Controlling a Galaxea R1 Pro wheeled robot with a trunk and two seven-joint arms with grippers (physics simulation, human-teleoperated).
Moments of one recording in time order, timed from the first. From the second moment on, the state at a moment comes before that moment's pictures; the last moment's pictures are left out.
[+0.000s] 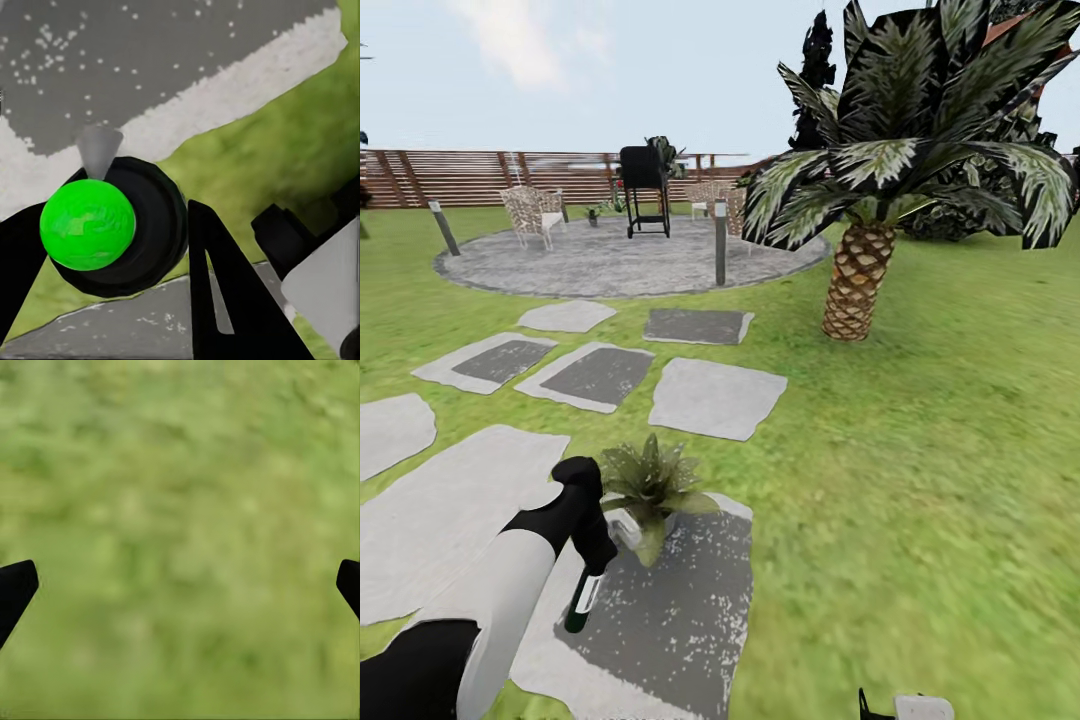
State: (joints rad) left arm -0.90 0.00 0.02 -0.61 -1.45 0.76 -1.46; right arm -0.30 0.00 -0.55 -0.19 0.57 -0.60 -0.13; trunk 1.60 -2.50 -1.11
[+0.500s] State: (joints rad) left arm -0.89 -0.01 0.02 -0.60 -1.45 0.78 -1.39; right arm -0.30 0.00 -0.55 -0.20 0.57 -0.60 -0.13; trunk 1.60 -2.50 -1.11
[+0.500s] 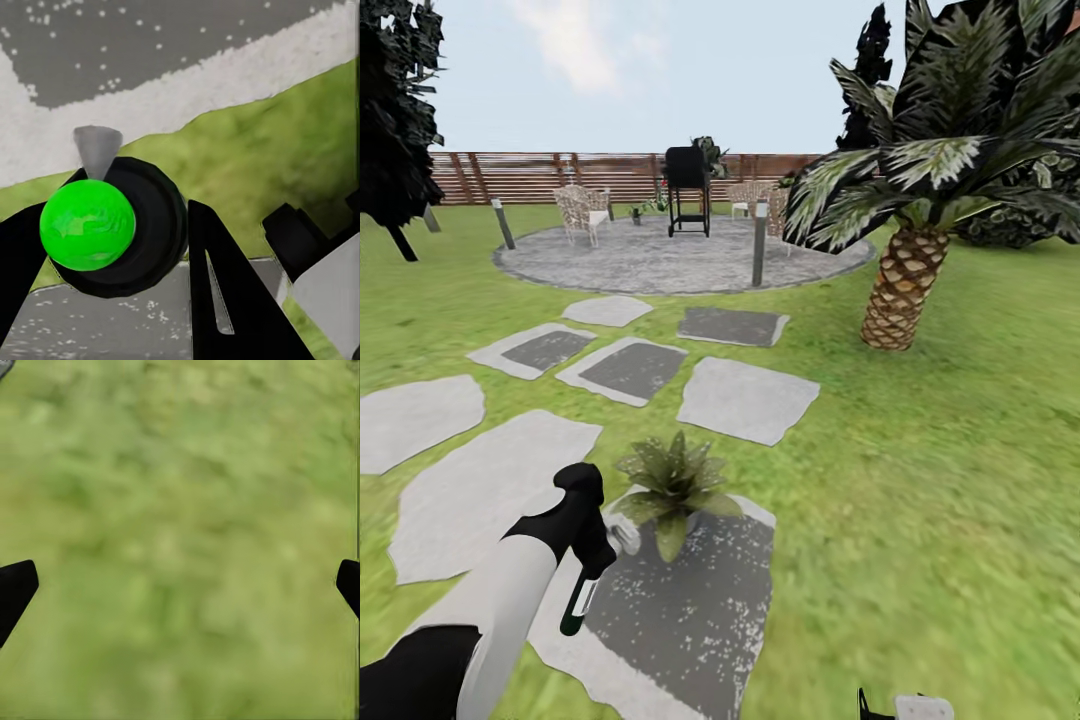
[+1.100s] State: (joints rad) left arm -0.88 -0.01 0.02 -0.60 -1.46 0.78 -1.35; right arm -0.30 0.00 -0.55 -0.20 0.57 -0.60 -0.13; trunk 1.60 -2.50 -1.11
